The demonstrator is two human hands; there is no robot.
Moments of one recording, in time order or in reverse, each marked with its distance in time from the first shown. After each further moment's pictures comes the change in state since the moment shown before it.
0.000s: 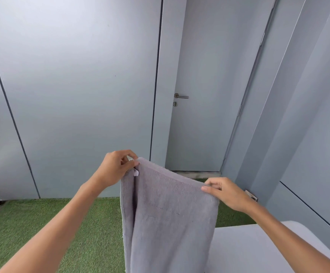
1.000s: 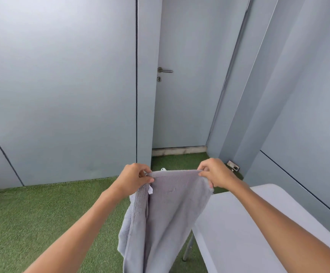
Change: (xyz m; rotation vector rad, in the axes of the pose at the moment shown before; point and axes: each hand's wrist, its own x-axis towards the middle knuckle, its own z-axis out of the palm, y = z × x) left_hand -0.037 -0.002 0.106 -0.024 -0.356 -0.109; right_hand 0.003 0.041 0.017 -0.334 0.115 0.244
